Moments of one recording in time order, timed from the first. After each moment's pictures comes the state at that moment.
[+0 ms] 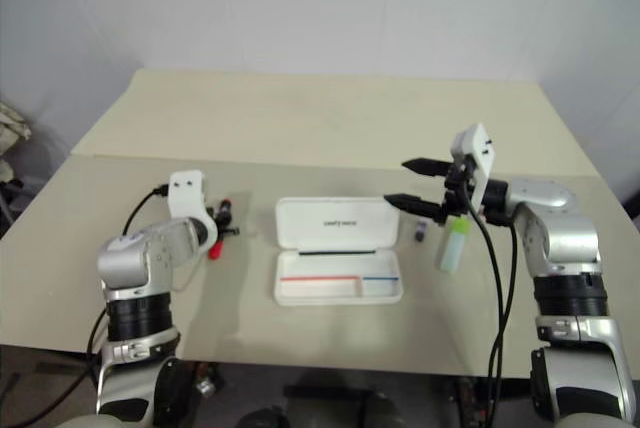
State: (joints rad) left arm -0.68 0.18 0.31 -0.07 -0.12 1.26 0.05; right arm -0.73 -0.68 -0.09 0.26 0.44 0.38 1.19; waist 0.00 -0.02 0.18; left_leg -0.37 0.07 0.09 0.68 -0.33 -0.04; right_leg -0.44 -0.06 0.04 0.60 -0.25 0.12
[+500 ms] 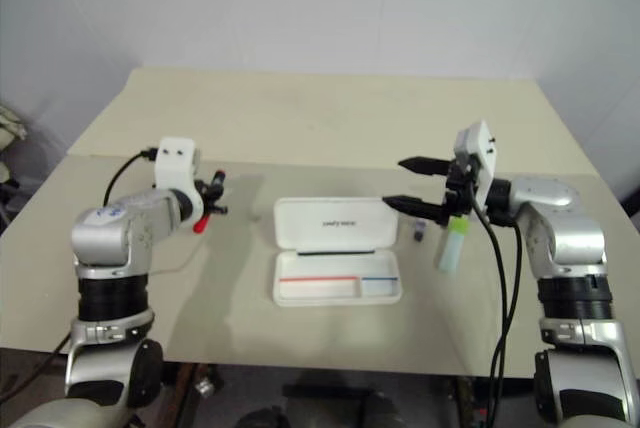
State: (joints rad) left arm -0.78 0.42 0.17 -0.11 -0.16 1.23 -0.15; right arm -0.69 -0.72 -0.09 0.16 0.50 0.42 1.26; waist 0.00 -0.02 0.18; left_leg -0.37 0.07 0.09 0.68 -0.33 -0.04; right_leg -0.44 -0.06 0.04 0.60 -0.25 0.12
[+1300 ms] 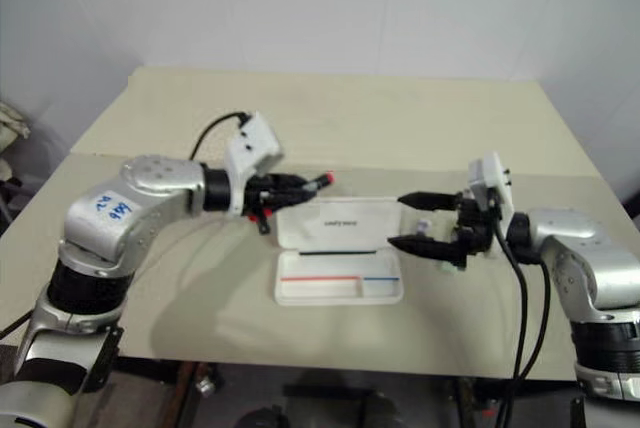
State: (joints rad) left arm -0.88 0.60 -0.23 -0.30 -0.35 0.99 -0.73; right arm -0.45 -0.81 -0.17 -0.11 0.69 0.59 1.24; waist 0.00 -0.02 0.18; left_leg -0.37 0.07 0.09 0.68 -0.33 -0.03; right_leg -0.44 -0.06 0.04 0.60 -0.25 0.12
